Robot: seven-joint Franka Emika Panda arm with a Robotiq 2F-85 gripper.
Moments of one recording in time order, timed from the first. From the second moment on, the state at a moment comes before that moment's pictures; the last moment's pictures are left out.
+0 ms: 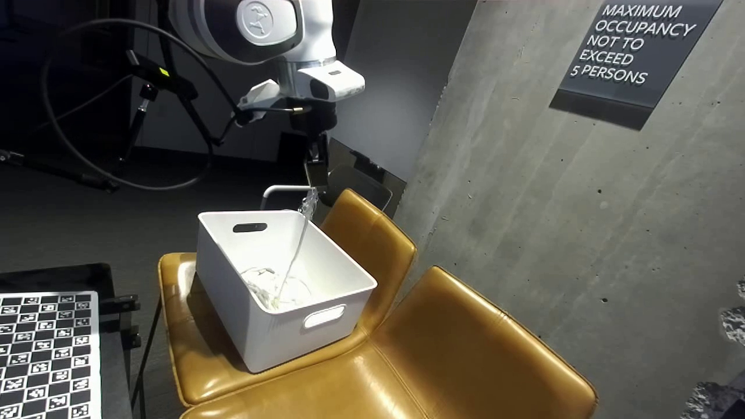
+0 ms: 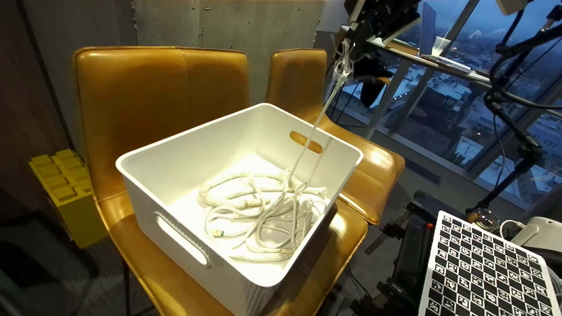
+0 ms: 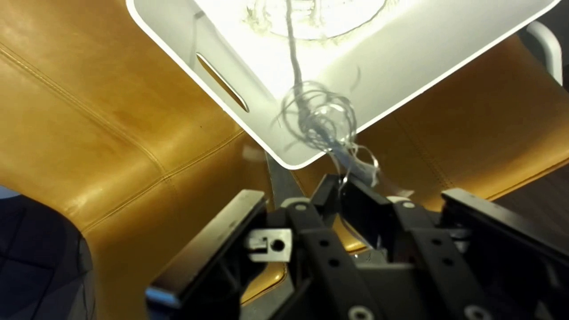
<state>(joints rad) 0.02 -0.07 0.04 -2.27 -0.11 2.64 0.68</state>
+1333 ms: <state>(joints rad) 0.07 -0.08 0.09 -2.35 0.24 2.62 0.34</state>
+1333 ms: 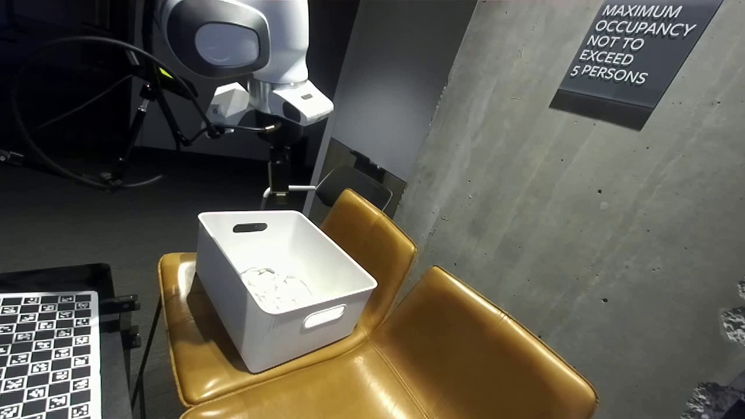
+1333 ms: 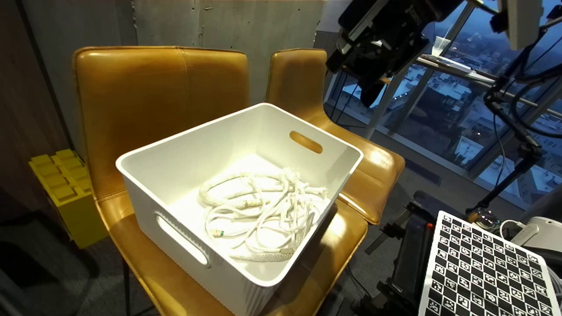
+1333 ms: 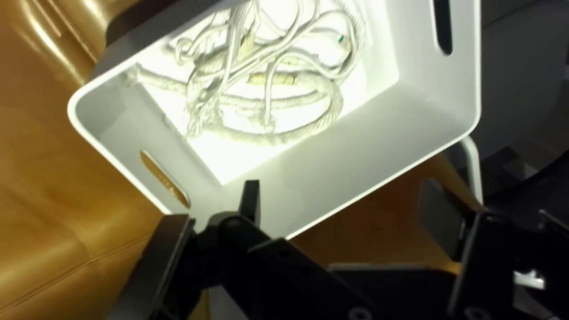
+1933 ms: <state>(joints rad) -0.01 -0.18 0.05 -2.35 0.16 2.24 0.41</state>
